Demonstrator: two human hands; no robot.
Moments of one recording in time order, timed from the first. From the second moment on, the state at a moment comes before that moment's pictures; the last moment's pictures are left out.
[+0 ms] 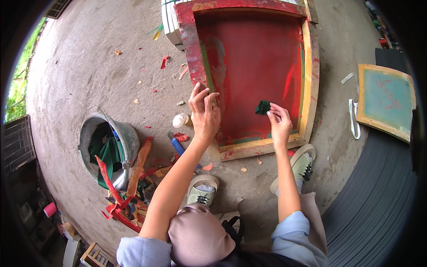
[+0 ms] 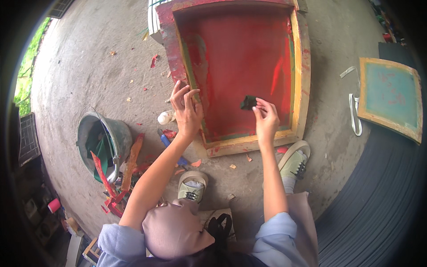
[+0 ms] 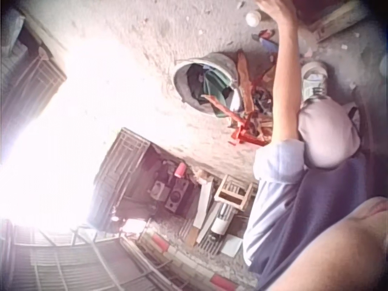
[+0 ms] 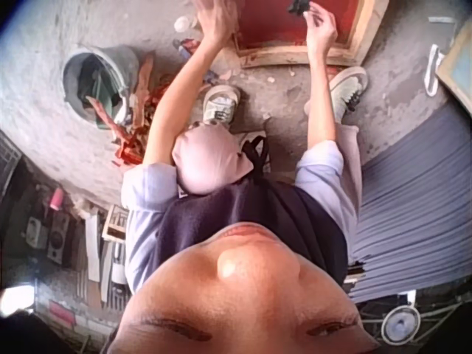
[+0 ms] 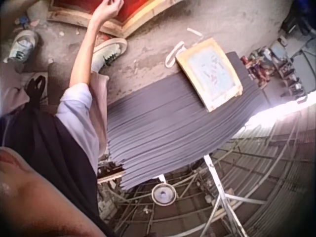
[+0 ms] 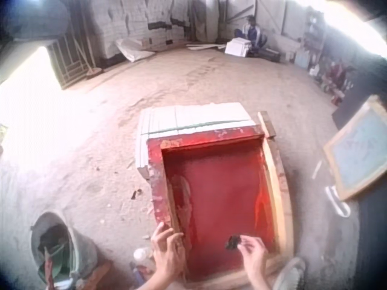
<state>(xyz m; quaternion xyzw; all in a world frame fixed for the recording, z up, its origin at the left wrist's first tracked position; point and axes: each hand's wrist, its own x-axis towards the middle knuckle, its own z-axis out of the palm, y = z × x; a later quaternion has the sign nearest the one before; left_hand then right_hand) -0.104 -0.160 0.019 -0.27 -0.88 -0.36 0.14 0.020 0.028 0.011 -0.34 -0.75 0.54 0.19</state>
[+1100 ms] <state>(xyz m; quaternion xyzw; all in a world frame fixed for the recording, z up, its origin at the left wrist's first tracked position) -0.104 -0.159 0.021 -0.27 -0.88 -0.37 0.15 0.026 0.004 0.027 -0.27 -0.79 0.54 0.12</state>
